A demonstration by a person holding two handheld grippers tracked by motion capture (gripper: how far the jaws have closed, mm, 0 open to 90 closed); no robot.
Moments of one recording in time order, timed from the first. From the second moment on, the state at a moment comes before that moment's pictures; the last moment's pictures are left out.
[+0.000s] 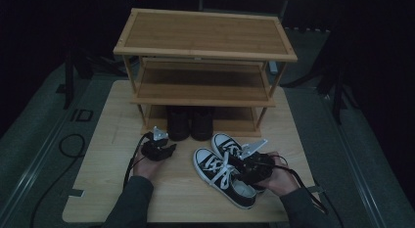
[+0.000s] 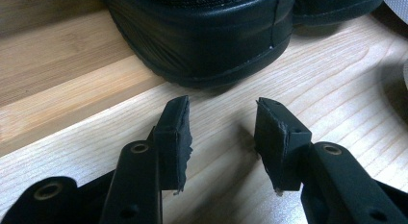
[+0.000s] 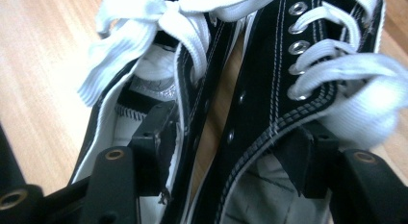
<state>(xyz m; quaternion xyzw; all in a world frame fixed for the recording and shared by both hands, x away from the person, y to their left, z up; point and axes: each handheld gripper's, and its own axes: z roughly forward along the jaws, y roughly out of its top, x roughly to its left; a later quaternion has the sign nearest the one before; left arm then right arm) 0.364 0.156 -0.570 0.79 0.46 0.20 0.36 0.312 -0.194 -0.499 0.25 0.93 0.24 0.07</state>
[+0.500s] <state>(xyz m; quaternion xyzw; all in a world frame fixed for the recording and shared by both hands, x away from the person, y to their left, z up) 0.364 0.155 -0.571 0.79 0.46 0.20 0.36 0.316 -0.179 -0.512 0.27 0.93 0.23 0.08</state>
